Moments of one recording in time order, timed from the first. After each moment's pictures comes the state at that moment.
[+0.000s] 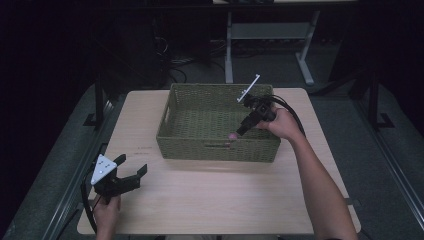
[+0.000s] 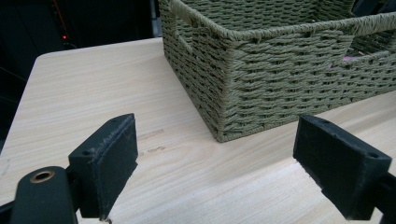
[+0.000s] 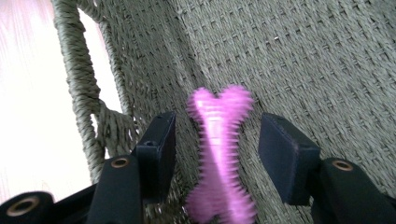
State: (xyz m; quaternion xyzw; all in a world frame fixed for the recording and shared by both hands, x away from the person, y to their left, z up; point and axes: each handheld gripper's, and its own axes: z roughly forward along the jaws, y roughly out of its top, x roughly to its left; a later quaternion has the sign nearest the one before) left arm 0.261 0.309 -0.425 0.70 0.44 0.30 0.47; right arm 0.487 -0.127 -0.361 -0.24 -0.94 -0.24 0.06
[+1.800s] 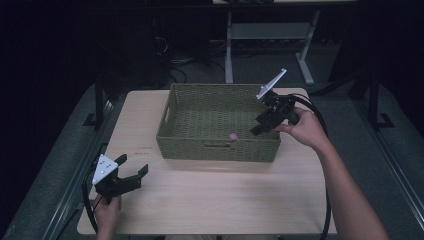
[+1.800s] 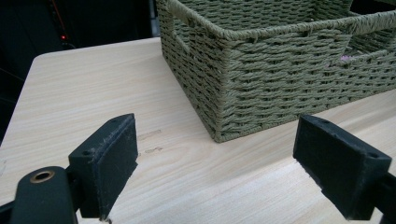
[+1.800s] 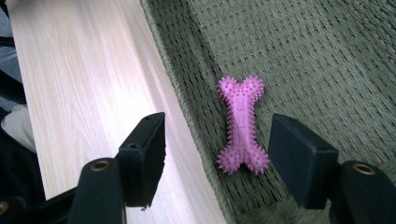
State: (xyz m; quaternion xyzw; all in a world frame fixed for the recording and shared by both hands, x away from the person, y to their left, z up) left arm 0.260 0.306 -0.424 0.70 0.44 0.30 0.47; right arm 0.428 -0.166 -0.303 -0.24 -0.93 -0.28 0.00
